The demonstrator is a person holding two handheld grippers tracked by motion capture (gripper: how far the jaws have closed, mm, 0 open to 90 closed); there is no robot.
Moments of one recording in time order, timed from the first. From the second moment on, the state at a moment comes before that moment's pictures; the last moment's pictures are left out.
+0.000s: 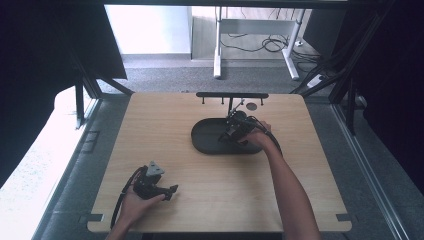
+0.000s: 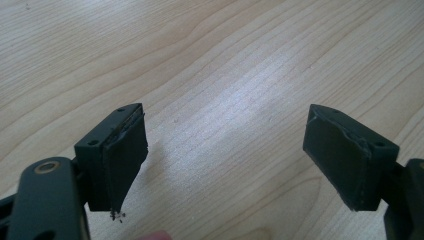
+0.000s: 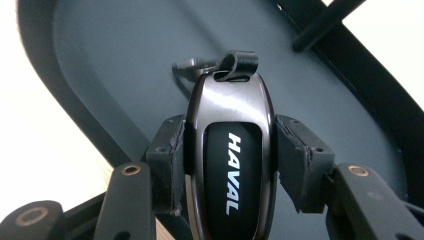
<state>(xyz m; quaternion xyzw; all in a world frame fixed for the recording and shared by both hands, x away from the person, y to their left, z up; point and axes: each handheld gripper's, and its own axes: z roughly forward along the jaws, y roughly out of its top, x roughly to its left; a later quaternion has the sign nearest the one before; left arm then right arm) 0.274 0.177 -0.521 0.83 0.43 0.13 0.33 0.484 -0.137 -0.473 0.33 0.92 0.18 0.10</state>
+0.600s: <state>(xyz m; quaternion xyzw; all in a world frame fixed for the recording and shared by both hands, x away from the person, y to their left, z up) 0.275 0.177 -0.521 0.83 0.43 0.12 0.32 0.489 -0.142 -0.490 0.33 0.92 0.15 0.10</state>
